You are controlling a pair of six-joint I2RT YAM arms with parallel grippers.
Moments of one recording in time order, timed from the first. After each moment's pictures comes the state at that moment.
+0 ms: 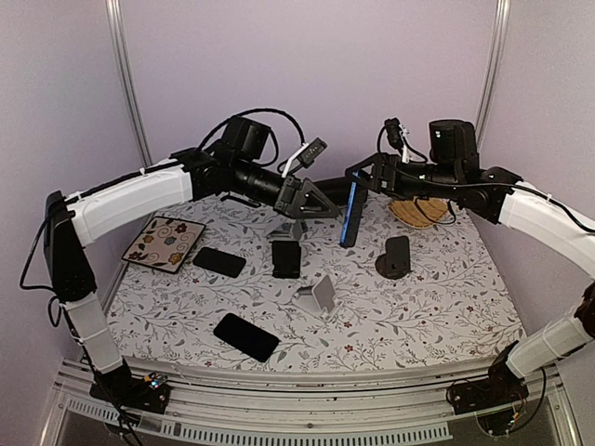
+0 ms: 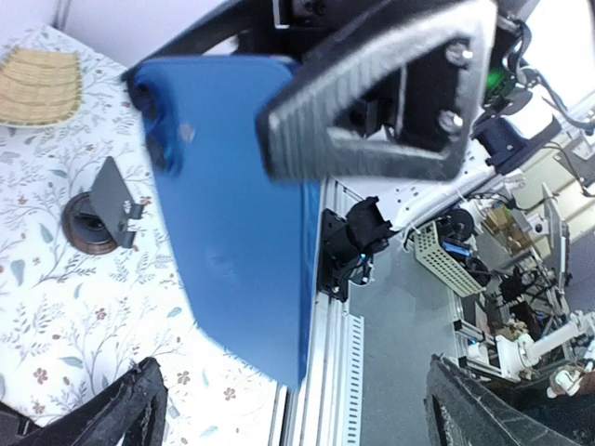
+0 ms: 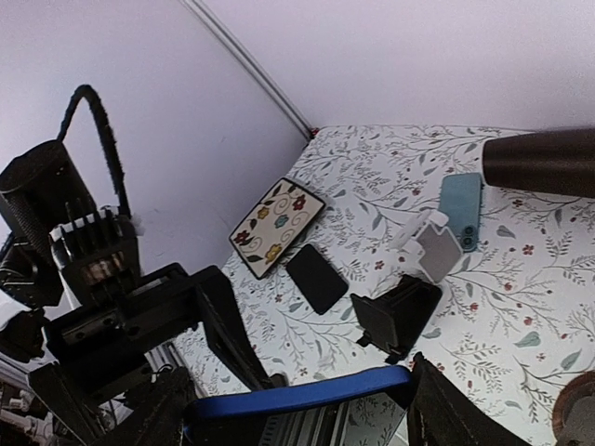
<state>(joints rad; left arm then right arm) -0.77 1.81 1.71 -0.44 0.87 -0.24 0.64 1.39 1.31 -0.21 -0.35 0.56</state>
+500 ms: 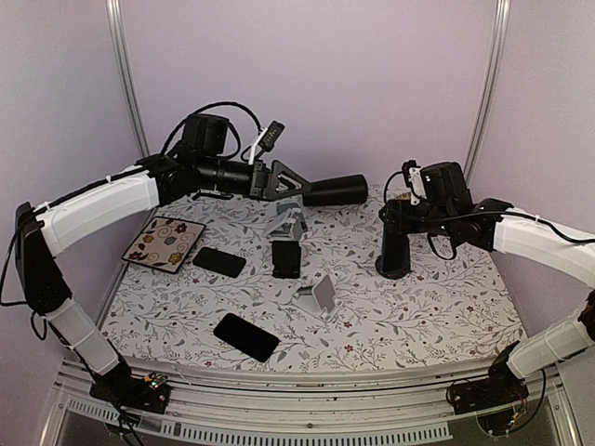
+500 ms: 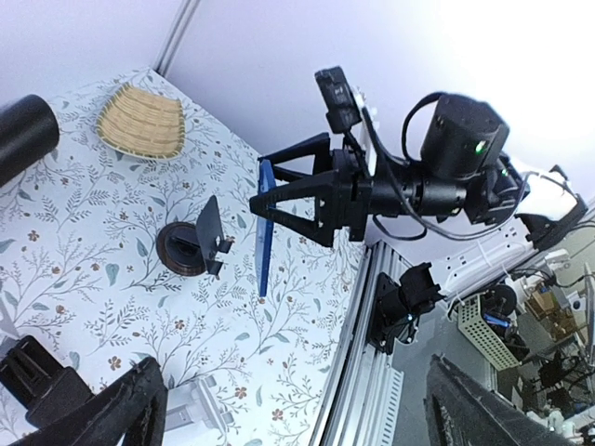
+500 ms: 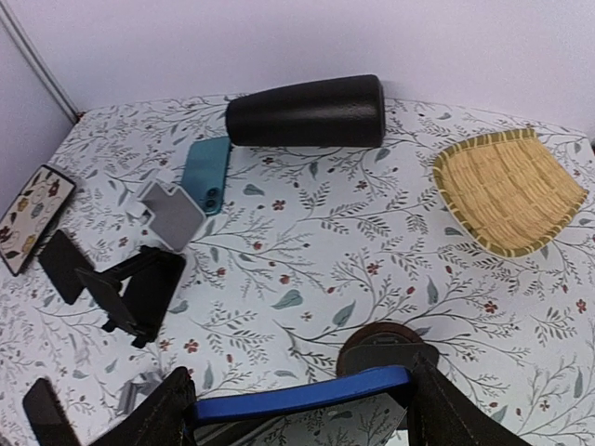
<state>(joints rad) -0.66 1.63 1.50 -0.26 0.70 -0.35 0.62 1.34 1.07 -0.29 0.19 0.35</state>
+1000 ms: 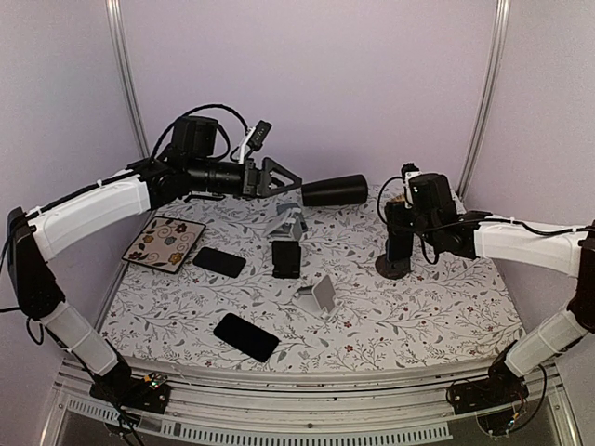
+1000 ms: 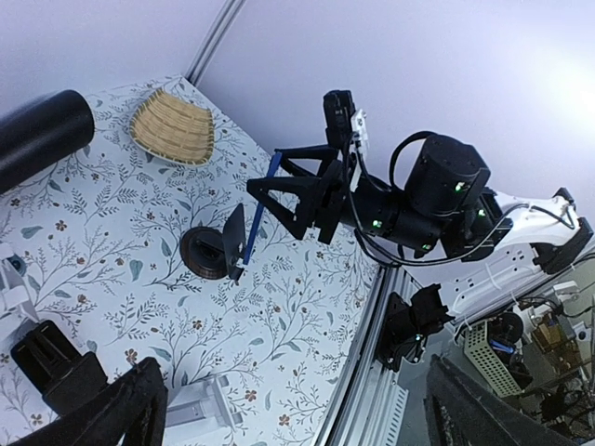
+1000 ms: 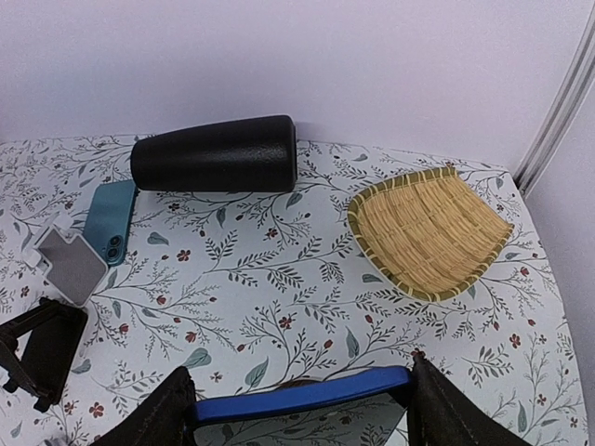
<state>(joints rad) -0.63 1.57 1.43 -0.21 0.63 -0.42 0.62 1.45 0.98 -0.03 0.49 0.21</state>
